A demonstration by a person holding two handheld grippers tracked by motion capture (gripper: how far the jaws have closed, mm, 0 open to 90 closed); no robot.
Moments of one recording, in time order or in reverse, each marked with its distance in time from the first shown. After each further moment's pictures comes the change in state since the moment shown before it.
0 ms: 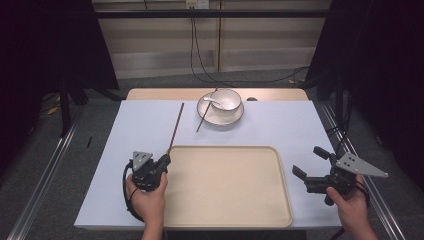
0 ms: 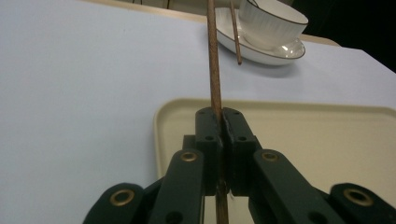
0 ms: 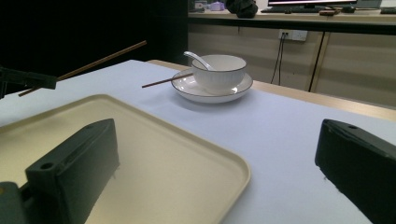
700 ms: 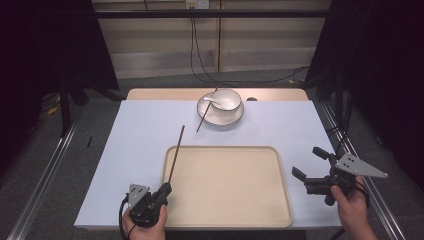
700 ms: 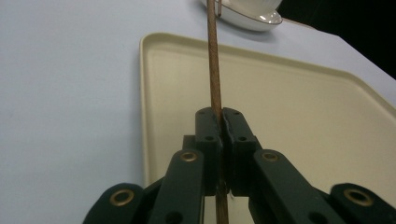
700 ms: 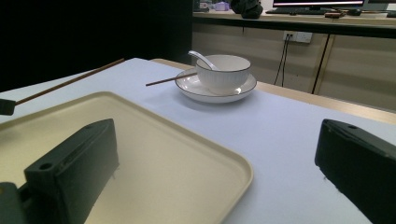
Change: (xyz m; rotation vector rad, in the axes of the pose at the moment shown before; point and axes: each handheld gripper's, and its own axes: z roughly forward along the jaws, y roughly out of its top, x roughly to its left) left arm -0.019 -0.052 -0.052 0.038 -0.012 -0.056; right arm 0.001 0.000 -0.001 0.002 0.011 -0.013
